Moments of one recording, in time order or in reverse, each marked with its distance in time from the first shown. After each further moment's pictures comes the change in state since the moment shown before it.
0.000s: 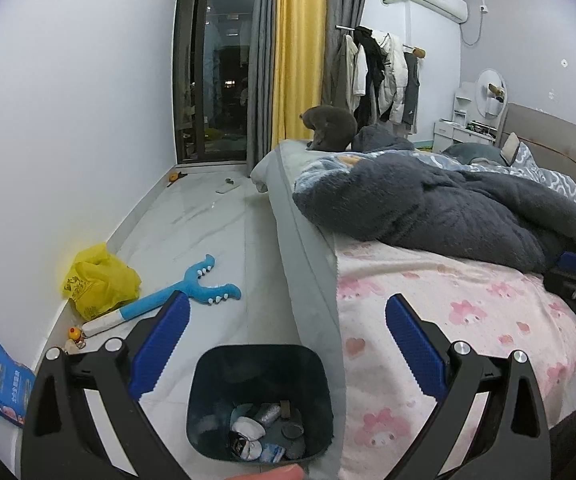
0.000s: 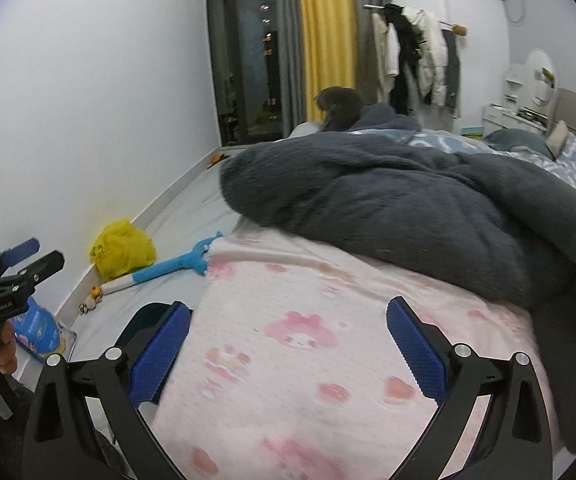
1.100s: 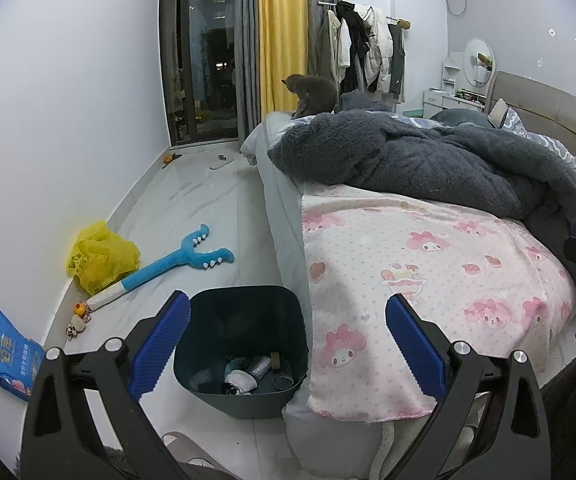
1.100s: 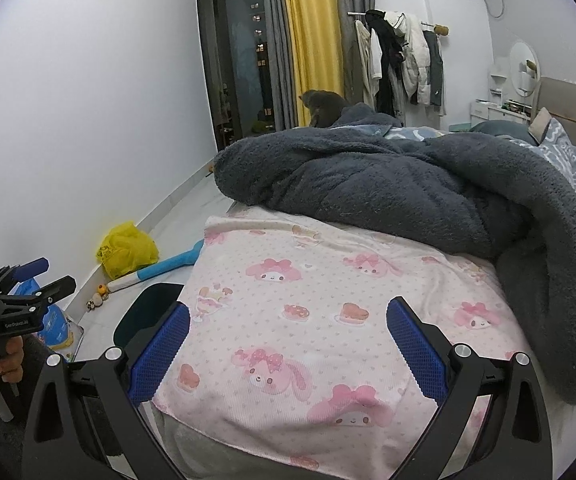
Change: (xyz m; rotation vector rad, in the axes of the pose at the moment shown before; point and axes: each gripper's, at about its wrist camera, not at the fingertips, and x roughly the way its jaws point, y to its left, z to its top) left arm -0.043 -0.050 -0.054 0.044 0.090 0.010; right arm -0.075 -0.024 -0.065 0.036 -0.037 0.011
